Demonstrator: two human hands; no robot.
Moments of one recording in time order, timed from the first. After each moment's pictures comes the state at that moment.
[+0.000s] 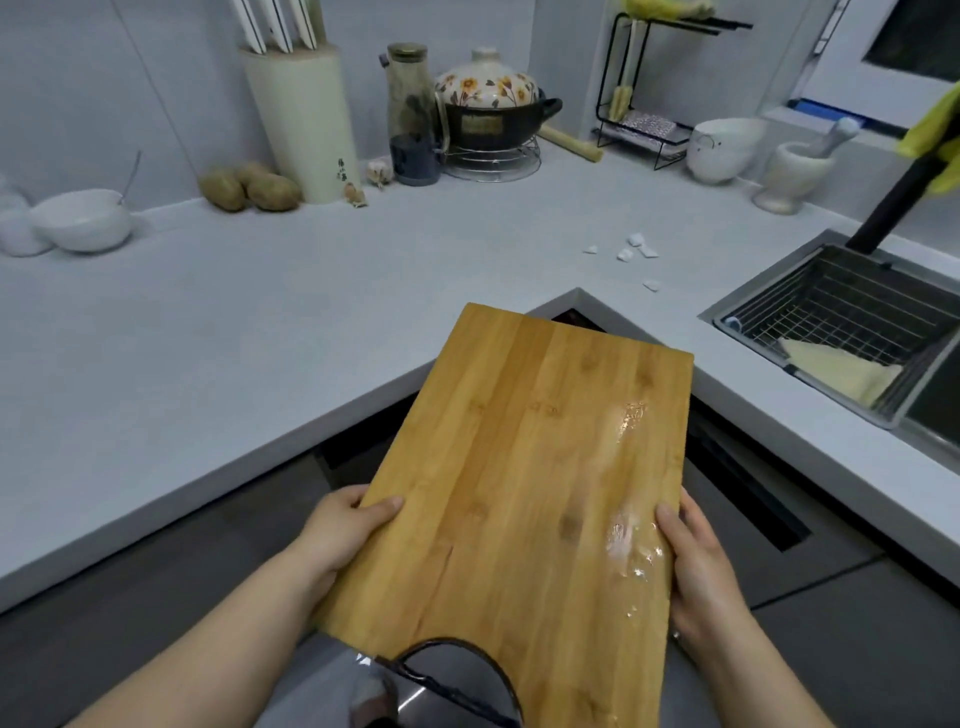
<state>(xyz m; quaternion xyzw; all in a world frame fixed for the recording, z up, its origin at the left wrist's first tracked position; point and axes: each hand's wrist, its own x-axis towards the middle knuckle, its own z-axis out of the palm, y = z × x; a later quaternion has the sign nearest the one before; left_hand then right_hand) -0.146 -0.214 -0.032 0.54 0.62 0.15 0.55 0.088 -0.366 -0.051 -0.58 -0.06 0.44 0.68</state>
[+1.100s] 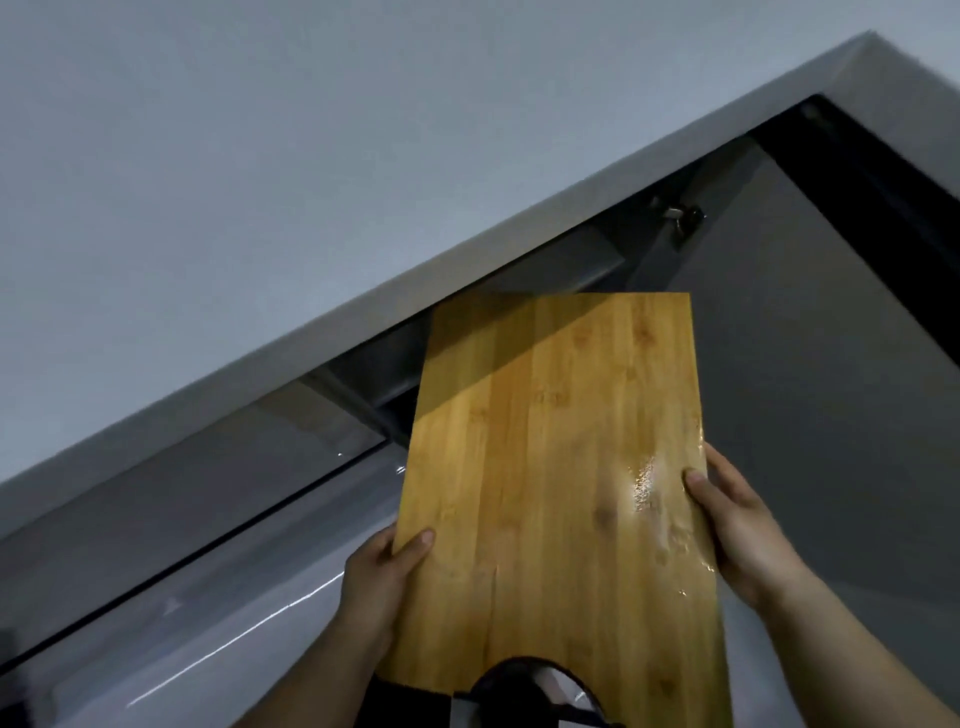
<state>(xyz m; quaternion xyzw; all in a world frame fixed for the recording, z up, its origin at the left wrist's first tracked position) -0.168 -0.197 -0.237 0.27 0.69 0.18 0.65 0.112 -0.264 -0.230 -0.68 -0.09 0.55 0.47</state>
